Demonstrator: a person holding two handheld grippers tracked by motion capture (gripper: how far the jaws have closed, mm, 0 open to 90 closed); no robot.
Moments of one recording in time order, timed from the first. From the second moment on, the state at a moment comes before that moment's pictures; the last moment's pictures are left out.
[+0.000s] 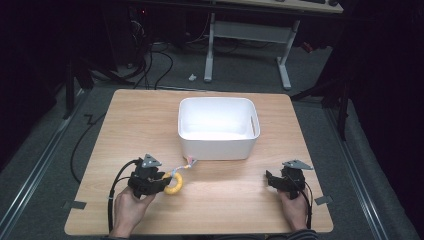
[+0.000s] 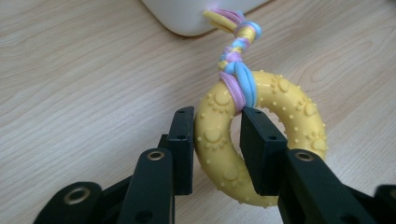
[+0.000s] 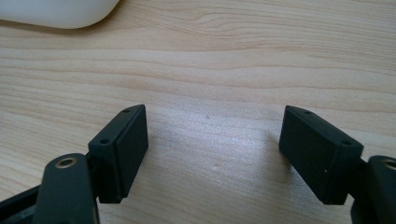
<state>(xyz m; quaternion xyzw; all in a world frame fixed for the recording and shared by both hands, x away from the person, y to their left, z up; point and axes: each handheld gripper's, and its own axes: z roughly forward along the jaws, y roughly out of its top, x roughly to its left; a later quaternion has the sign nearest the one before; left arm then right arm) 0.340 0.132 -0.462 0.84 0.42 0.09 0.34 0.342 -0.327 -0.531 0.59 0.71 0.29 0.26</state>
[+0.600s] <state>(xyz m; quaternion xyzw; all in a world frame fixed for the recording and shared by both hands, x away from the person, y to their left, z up) 0.344 0.174 -0.423 0.81 0.46 0.11 0.34 0.342 -0.326 -0.531 0.58 0.71 0.29 0.25</state>
